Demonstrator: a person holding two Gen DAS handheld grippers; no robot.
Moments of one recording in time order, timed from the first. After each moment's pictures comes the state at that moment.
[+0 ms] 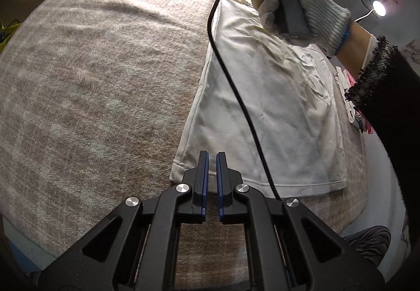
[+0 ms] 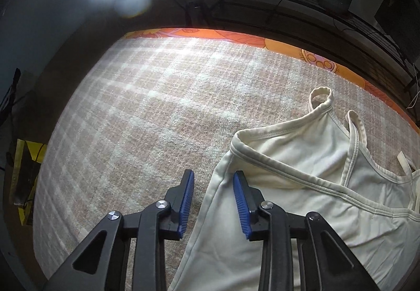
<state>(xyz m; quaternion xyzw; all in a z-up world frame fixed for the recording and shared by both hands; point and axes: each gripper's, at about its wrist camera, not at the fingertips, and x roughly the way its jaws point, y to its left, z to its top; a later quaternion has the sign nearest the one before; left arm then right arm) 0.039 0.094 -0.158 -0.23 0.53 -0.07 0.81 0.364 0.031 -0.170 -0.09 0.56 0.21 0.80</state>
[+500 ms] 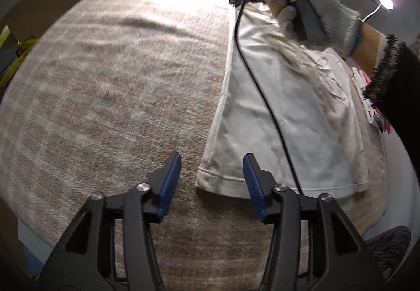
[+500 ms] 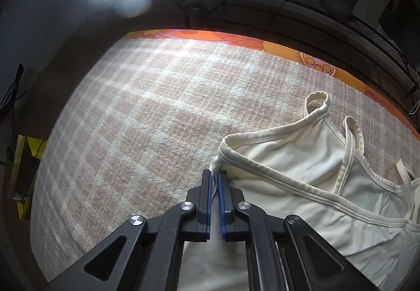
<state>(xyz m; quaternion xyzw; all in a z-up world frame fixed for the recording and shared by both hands) 0.038 0.096 -0.156 -0.19 0.52 -0.03 0.83 0.368 0.024 -0.171 -0.08 0.55 0.22 0.80</state>
